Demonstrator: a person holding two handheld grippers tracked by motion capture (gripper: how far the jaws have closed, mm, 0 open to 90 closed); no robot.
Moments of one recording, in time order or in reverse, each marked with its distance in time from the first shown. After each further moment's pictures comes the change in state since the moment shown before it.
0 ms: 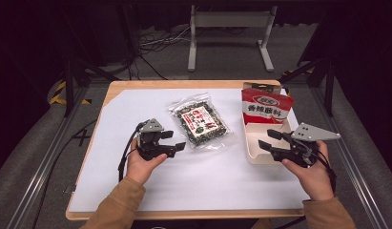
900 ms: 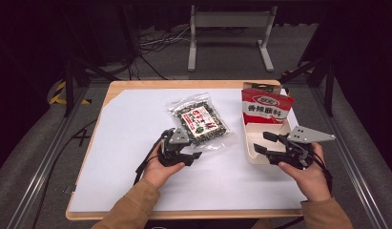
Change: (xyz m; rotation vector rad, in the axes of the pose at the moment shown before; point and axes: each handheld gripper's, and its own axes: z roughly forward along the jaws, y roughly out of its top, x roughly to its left) left arm -0.027 -0.008 0.056 0.106 -0.017 0.187; right arm 0.005 -0.004 0.007 -0.009 0.054 0.018
